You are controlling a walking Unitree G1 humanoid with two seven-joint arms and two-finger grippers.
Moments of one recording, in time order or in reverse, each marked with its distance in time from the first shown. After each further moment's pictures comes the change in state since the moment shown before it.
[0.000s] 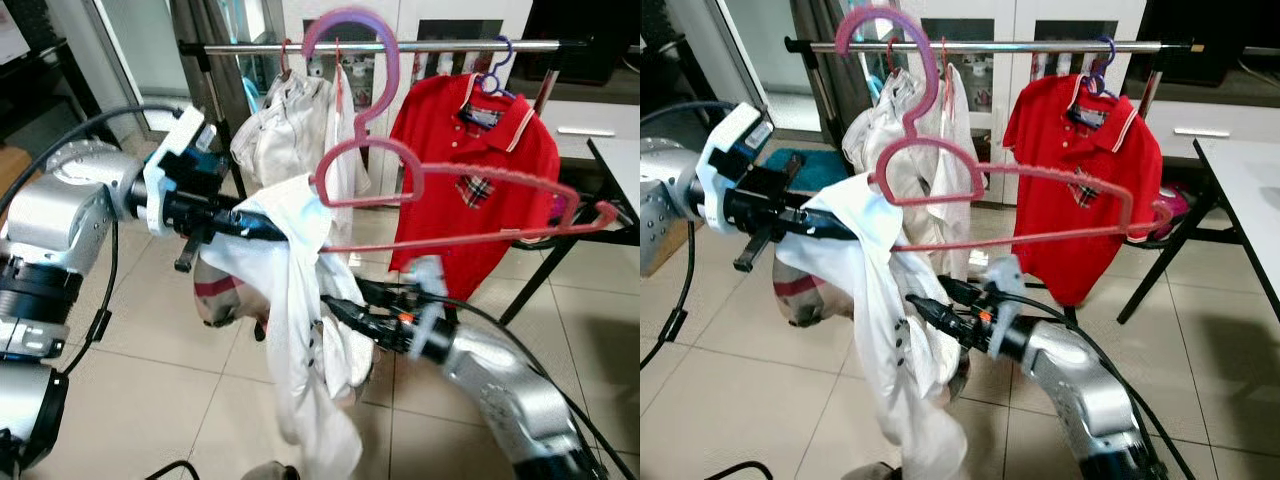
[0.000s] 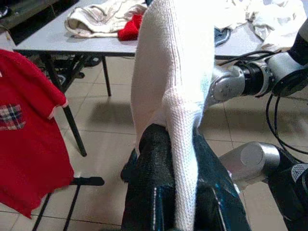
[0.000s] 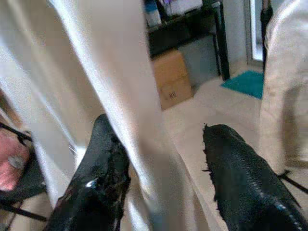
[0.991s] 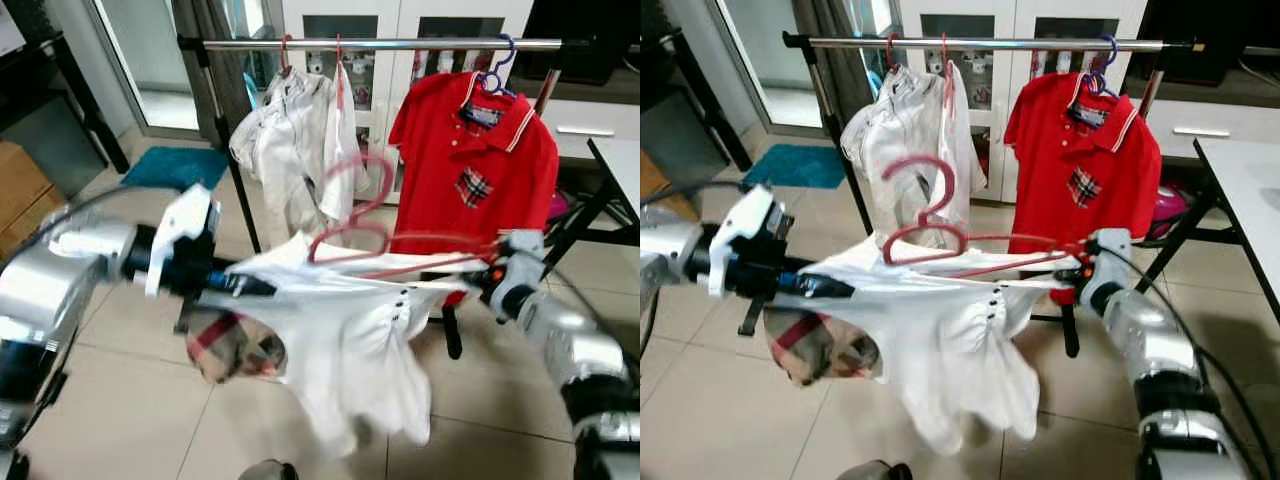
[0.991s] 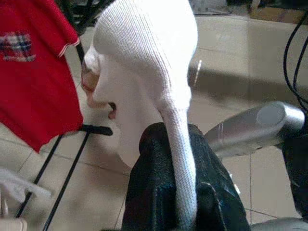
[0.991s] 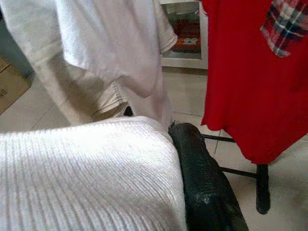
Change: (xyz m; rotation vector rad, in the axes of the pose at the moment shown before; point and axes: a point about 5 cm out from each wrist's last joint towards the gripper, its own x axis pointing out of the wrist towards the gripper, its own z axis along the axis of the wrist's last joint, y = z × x) left arm 0.002 -0.041 -0.057 -0.078 0.193 0.146; right arm -0.079 -0.135 0.004 0.114 0.094 -0.770
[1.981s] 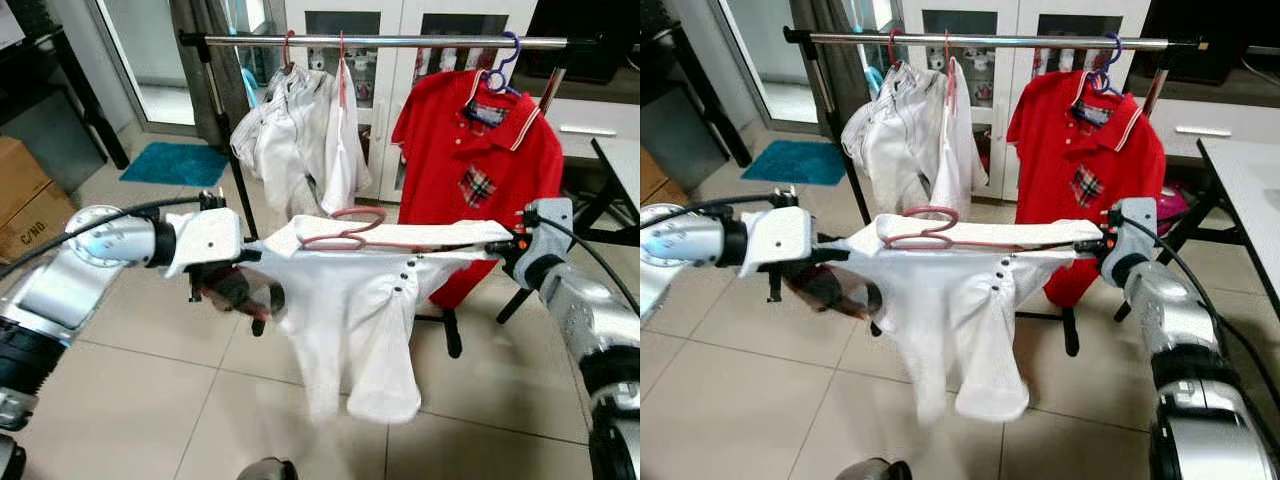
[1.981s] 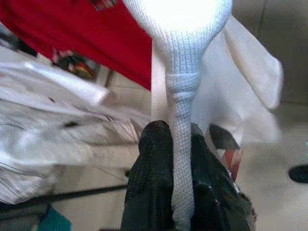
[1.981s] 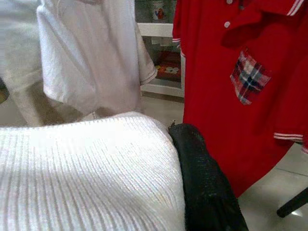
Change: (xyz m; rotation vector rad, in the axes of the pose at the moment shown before) left arm 0.005 0.032 -0.018 0.419 0.387 0.357; right arm -0.004 -0.014 0.037 -0.109 -0.119 -0.040
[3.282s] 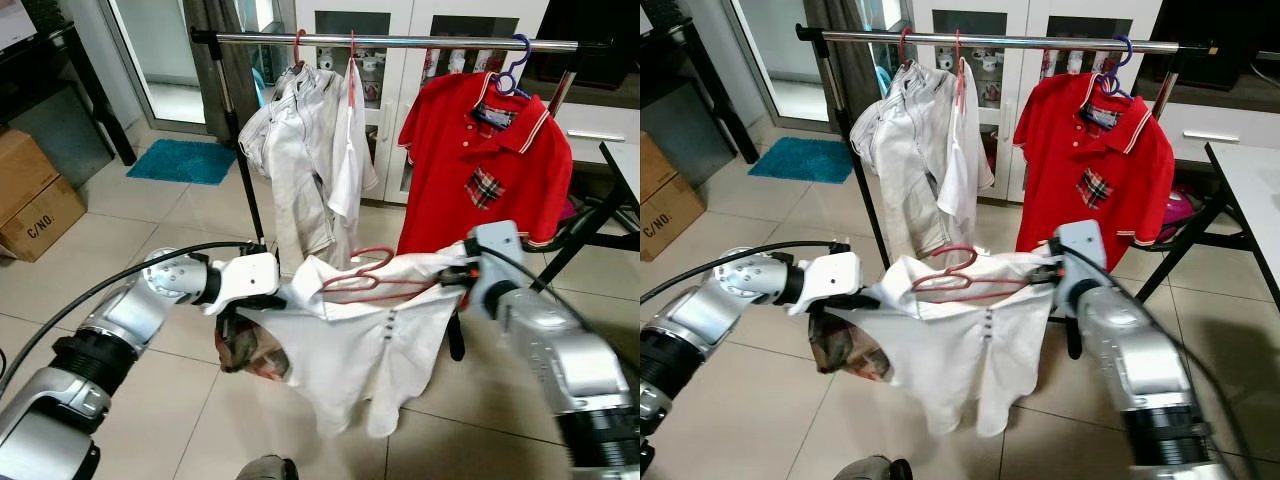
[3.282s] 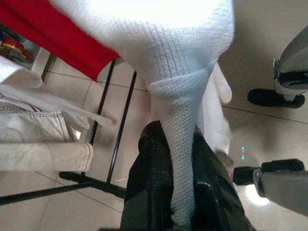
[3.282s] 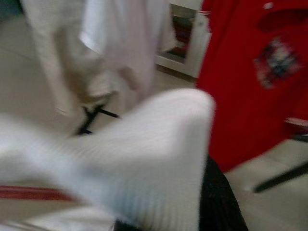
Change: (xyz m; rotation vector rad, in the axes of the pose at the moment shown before) left arm 0.062 -0.036 -0.019 -0.147 -0.023 -0.198; right arm -0.026 0.067 -0.006 -0.193 0.131 -0.036
